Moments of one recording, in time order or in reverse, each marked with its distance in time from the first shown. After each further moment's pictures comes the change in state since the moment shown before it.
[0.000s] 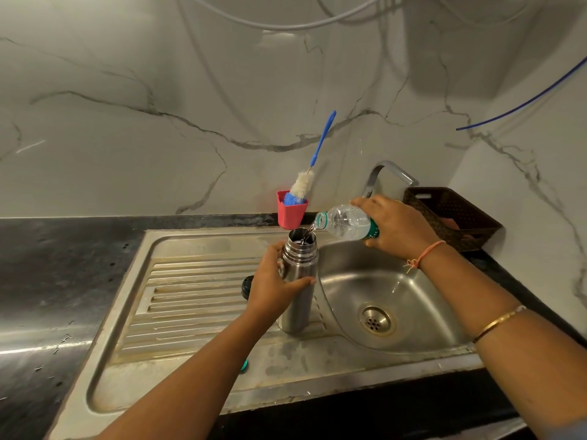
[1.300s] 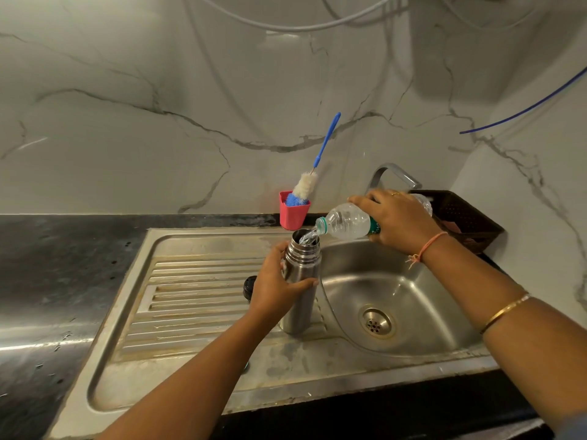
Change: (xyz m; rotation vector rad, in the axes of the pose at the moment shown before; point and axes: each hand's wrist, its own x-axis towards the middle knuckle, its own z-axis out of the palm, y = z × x) left_hand 0.001 -0.005 0.002 -0.030 0.002 0.007; right_hand 0.011 0.003 -0.005 -0.181 0.028 -0.109
